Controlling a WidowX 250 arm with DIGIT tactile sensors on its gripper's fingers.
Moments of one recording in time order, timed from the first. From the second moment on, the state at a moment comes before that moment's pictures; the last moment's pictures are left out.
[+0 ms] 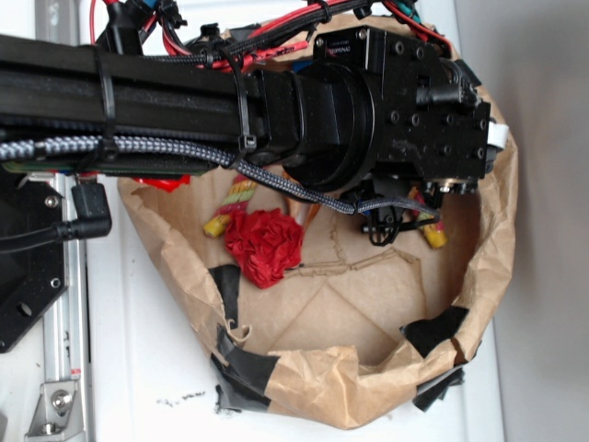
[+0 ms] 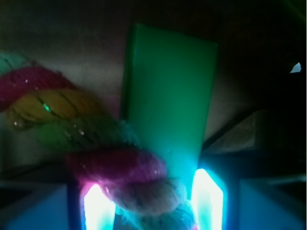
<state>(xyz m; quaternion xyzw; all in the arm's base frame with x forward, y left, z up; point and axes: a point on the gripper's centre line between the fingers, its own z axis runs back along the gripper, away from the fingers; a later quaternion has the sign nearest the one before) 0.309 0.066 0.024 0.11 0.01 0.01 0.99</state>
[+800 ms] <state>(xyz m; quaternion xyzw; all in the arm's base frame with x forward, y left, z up) 0.281 0.026 0.171 0.05 0.00 0.02 1.00</state>
